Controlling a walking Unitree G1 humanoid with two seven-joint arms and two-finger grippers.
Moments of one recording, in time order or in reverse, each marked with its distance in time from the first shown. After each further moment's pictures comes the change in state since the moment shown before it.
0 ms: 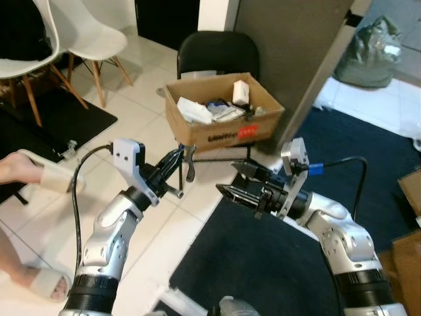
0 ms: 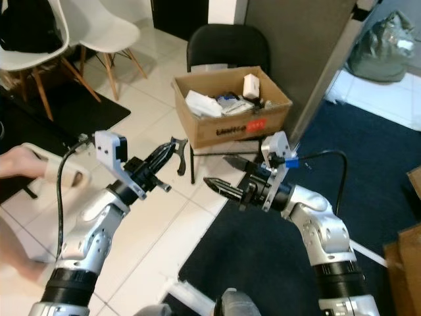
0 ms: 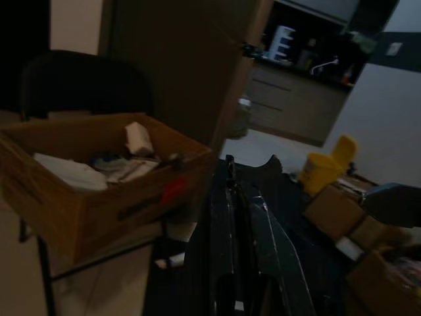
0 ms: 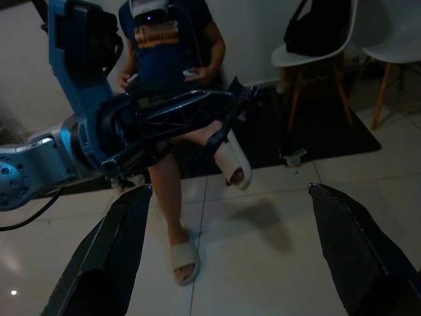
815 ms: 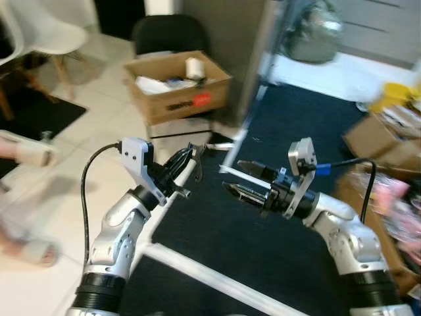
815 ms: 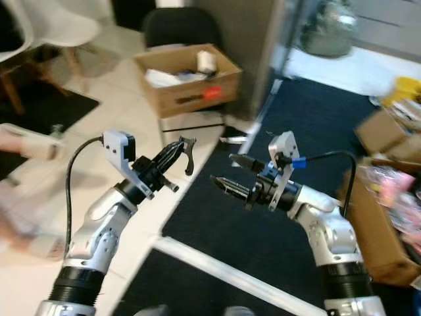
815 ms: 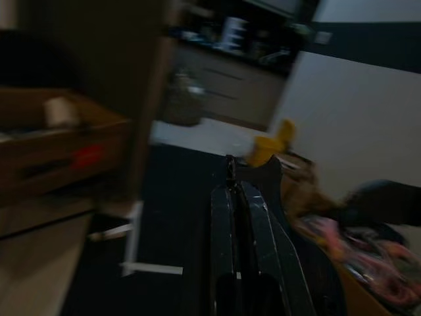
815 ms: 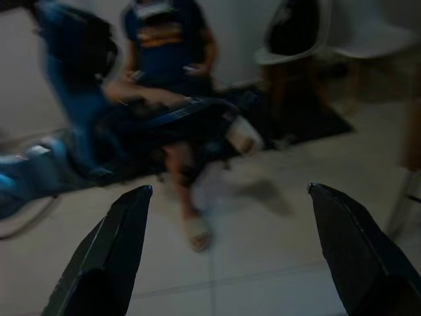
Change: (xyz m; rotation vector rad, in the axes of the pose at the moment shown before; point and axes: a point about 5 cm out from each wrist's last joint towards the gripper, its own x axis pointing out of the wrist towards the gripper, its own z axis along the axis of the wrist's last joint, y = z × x) left arm 0.002 -0.002 0.001 -0.004 -0.014 0.001; right arm 0.004 0.001 0.003 -0.012 -0.026 0.004
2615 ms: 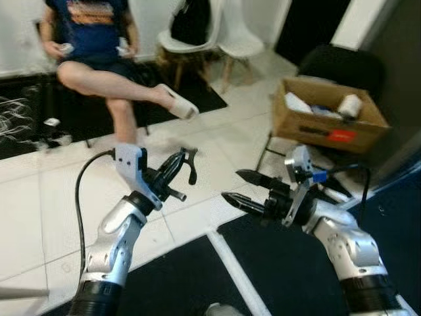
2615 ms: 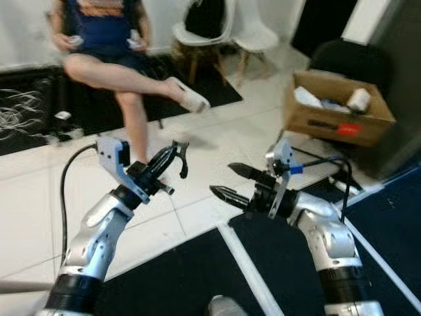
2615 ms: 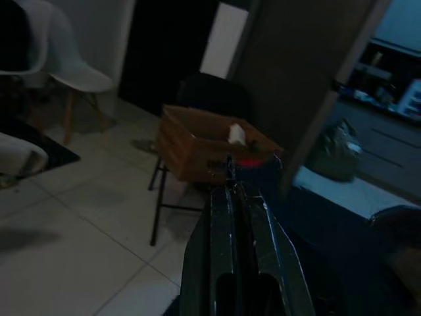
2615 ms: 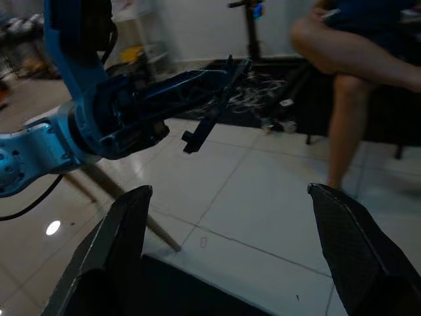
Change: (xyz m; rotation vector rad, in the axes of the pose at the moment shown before) left arm -0.004 0.001 -0.002 -0.010 -0.010 0.047; right arm -0.012 -0.005 -0.009 0.012 0.057 0.007
